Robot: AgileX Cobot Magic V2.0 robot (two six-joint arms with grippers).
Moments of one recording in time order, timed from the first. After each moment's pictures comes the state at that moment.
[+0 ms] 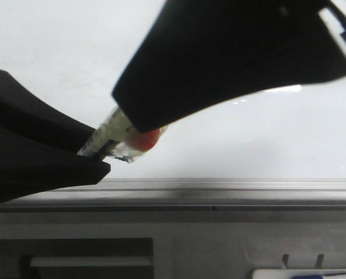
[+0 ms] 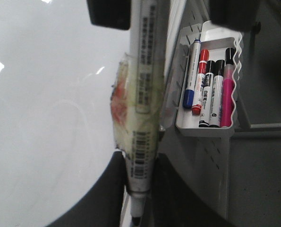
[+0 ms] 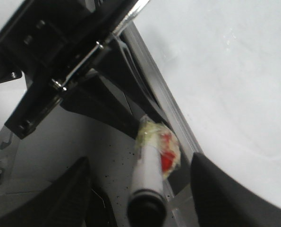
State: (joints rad) left arm -0.92 1.05 -0.33 0.42 -0.25 0.21; right arm 0.96 1.08 -0.80 0.26 0.44 -0.44
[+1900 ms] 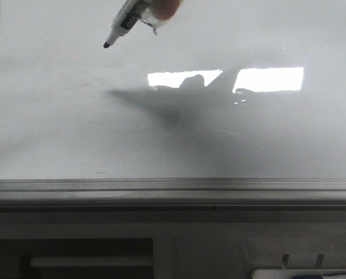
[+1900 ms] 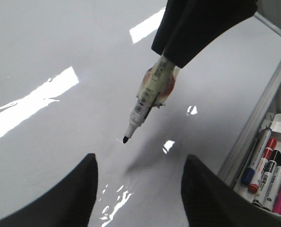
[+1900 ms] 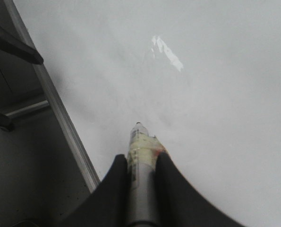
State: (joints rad) left arm -0.84 0.65 -0.33 0.13 -0.13 0.21; right arm 0.77 1.16 -1.04 0.20 0.50 -0.45
